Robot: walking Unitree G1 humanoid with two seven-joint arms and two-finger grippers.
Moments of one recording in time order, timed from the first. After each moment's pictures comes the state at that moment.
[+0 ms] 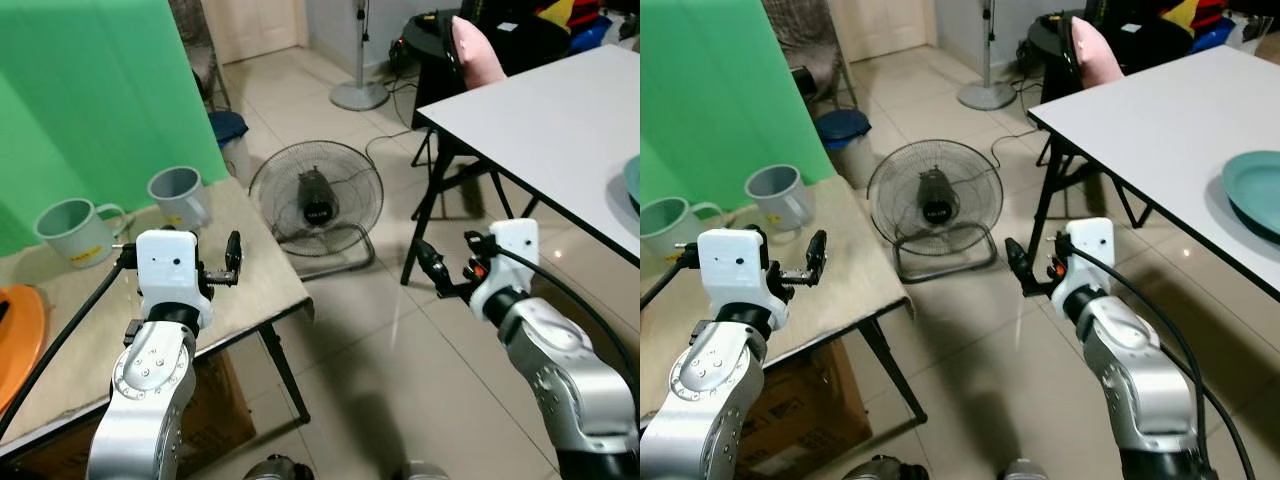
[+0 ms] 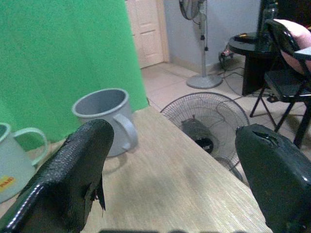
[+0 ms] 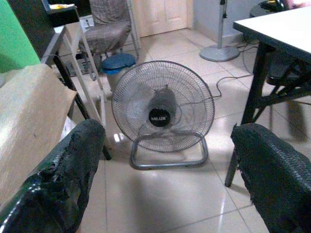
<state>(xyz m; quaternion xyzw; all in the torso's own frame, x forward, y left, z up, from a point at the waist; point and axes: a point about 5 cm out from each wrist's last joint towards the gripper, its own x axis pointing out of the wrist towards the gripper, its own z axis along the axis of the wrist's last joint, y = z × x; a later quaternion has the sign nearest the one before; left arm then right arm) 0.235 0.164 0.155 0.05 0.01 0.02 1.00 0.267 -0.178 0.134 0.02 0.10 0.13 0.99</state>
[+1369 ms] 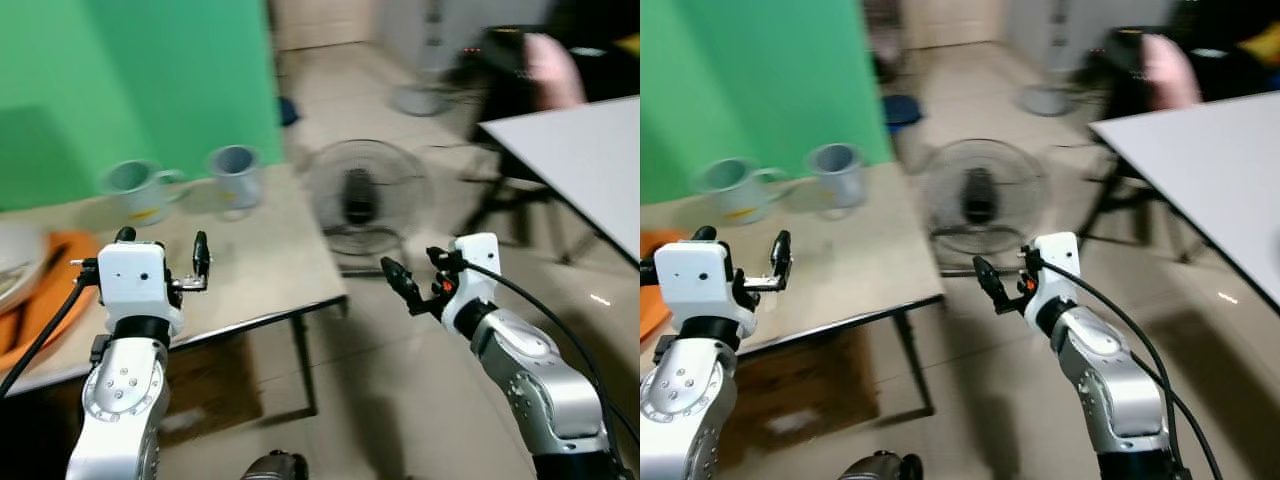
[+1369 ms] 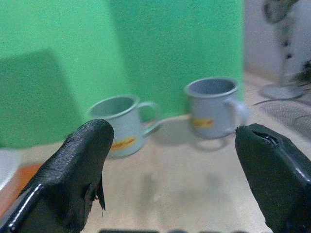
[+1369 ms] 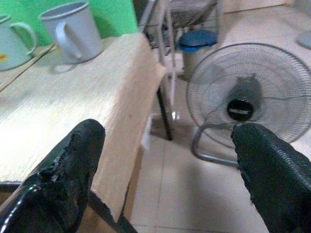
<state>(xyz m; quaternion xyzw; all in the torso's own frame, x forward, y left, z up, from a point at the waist) 0.226 0.187 0.153 0.08 -0.02 0.06 0.99 0.265 -0.155 0.111 0.05 0.13 0.19 0.97</state>
